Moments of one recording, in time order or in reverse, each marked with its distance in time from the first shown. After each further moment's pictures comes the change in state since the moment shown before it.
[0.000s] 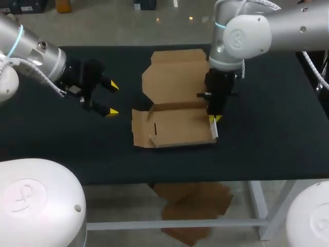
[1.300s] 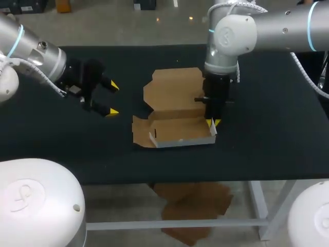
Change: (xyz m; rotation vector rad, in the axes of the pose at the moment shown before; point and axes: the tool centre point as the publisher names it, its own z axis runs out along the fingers) left arm 0.000 0.000 0.000 0.000 0.000 0.000; right arm -0.004 0.014 0.024 0.097 -0.013 0.046
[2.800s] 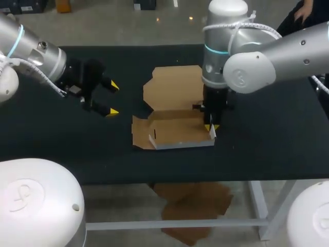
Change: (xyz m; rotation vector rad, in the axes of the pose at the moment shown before) left arm 0.000 0.000 0.000 0.000 0.000 0.000; right arm 0.003 -0.001 0.013 -0.272 -0.069 0.121
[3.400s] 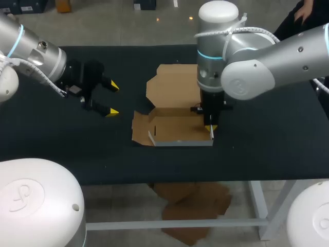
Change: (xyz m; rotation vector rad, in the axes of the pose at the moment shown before) left arm 0.000 0.000 0.000 0.000 0.000 0.000; right arm 0.000 0.004 0.003 -0.061 -0.065 -0.034
